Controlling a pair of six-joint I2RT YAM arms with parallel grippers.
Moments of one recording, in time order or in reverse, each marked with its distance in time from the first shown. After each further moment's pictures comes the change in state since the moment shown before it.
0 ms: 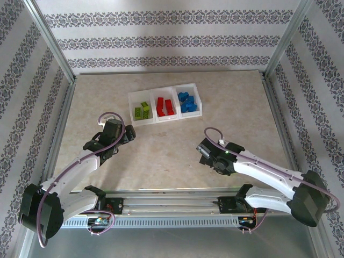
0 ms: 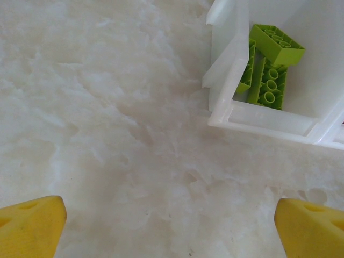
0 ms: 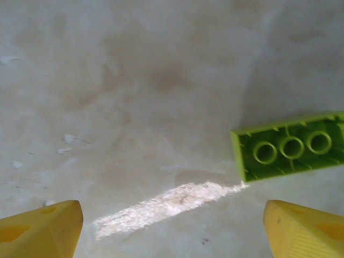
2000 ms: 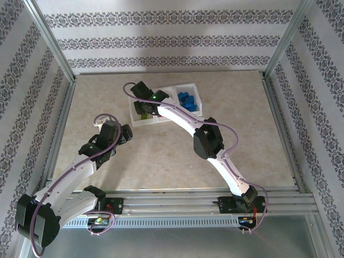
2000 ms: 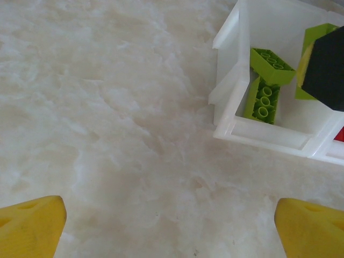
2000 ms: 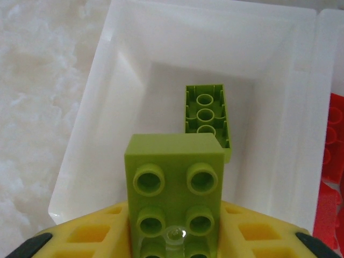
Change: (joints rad) left arm -0.019 -0.096 0.003 -0.065 -0.072 -0.026; right arm -0.019 1.416 1.736 0.137 -0.128 -0.861
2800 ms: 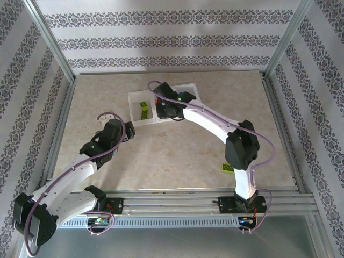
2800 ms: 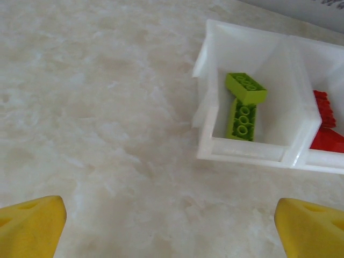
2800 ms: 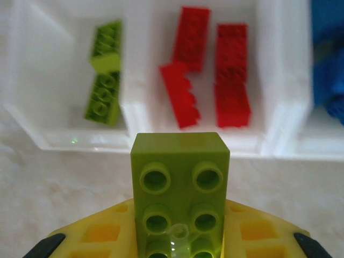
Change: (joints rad) left arm -0.076 -0.001 0.051 0.010 -0.112 0.073; right arm -0.045 -0.511 -0.613 0.049 0.010 0.144
